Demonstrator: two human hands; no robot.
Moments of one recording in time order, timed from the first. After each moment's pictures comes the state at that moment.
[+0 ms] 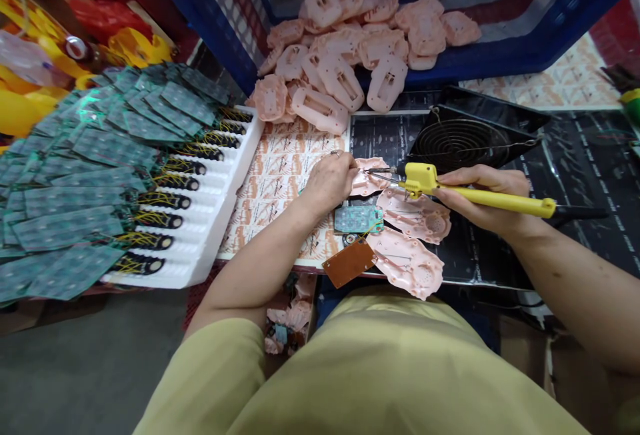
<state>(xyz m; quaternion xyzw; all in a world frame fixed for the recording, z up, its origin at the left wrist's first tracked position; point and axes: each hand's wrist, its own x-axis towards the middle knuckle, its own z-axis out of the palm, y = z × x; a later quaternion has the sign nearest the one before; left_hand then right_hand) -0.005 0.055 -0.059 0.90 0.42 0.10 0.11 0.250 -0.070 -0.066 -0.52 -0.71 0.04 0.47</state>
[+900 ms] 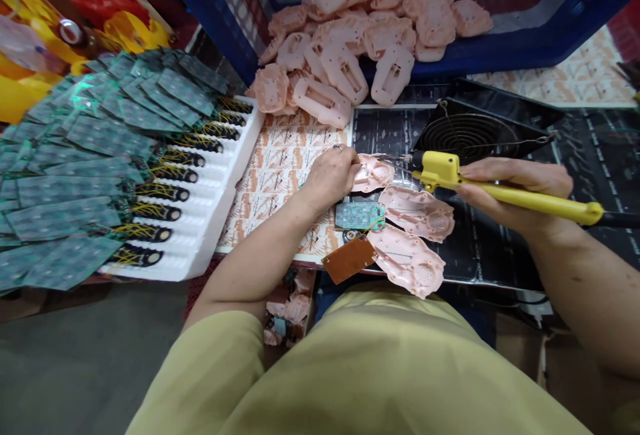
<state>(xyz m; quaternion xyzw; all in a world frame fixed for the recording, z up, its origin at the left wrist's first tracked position) -0.004 0.055 -0.058 0.90 0.42 0.07 0.11 0.263 -0.073 -0.061 -0.48 -0.72 0.05 0.49</state>
